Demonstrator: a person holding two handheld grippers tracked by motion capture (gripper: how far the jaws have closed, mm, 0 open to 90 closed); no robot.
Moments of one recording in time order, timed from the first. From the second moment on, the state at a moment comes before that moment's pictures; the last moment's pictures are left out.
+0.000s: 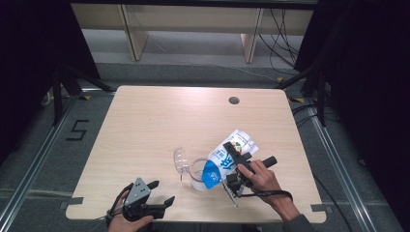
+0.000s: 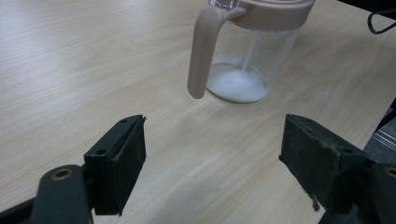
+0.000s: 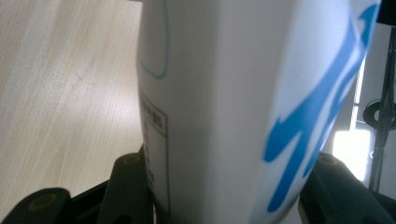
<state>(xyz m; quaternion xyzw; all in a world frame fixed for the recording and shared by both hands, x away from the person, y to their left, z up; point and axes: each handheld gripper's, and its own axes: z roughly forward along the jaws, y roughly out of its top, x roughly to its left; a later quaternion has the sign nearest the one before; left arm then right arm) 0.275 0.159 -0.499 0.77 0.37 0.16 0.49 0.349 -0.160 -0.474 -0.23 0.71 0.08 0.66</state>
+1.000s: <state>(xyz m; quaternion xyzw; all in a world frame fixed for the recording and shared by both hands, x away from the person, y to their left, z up) 0.275 0.159 -0.499 0.77 0.37 0.16 0.49 0.348 -0.161 -0.476 -0.22 0.71 0.08 0.66</state>
